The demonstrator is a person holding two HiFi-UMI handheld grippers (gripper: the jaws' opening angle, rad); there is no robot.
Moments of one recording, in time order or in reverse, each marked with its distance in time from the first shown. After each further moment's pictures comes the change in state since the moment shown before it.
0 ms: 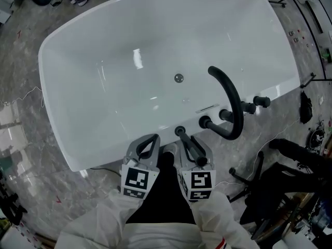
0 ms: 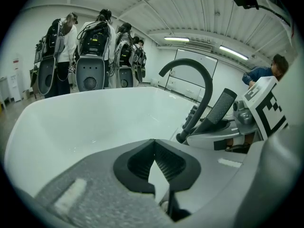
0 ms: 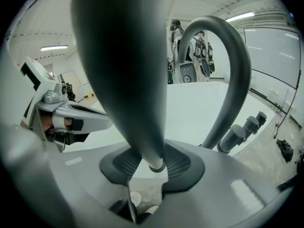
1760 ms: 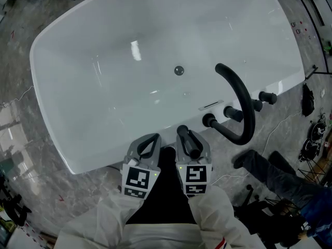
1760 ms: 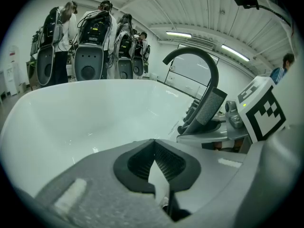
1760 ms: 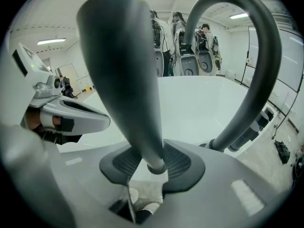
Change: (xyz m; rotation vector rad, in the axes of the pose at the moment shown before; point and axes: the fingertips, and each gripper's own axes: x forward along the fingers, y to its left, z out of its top) left arm 0.020 0.006 -0.026 -0.032 0.063 -0.039; right arm 0.039 0.005 -0.018 -0.023 0.072 -0.014
